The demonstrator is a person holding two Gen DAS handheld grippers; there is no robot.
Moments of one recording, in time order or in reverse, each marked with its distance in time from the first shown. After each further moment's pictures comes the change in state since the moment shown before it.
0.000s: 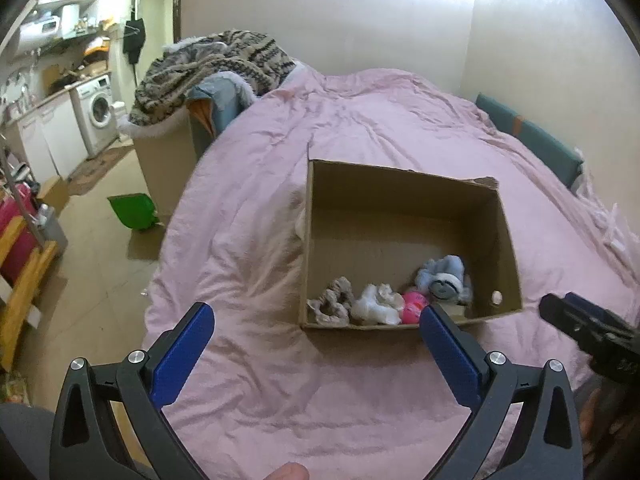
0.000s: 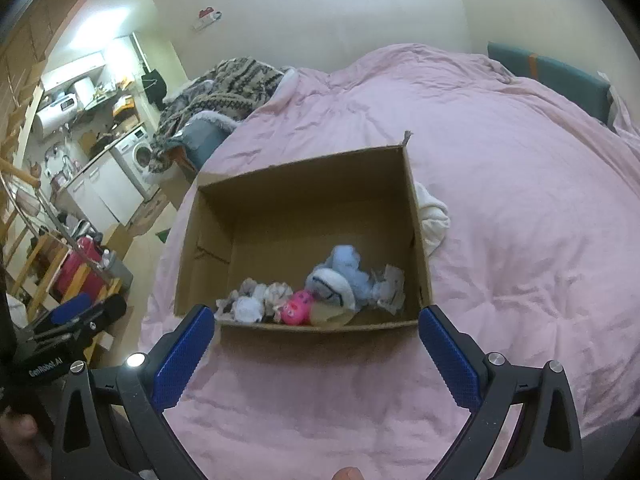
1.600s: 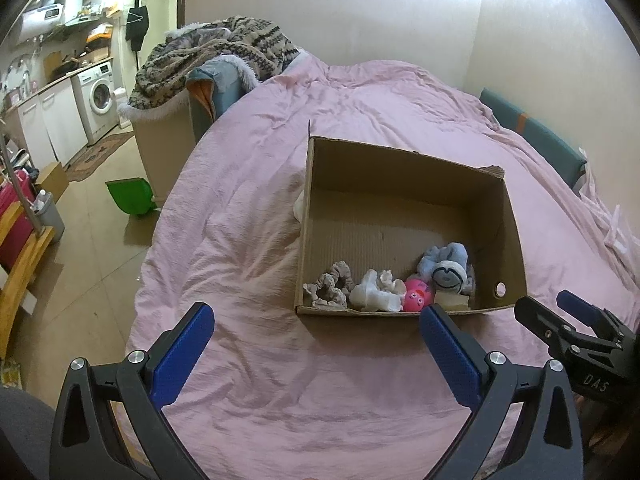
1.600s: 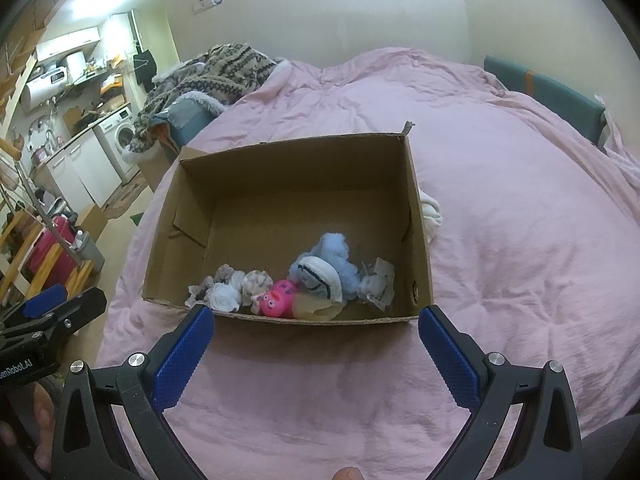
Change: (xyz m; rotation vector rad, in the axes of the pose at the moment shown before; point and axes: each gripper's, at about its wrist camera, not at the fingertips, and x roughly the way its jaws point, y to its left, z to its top) left arm 0.017 -0.001 -0.012 -0.018 0.033 0.014; right arm 0.020 0.011 -0.010 -0.066 0.015 -0.099
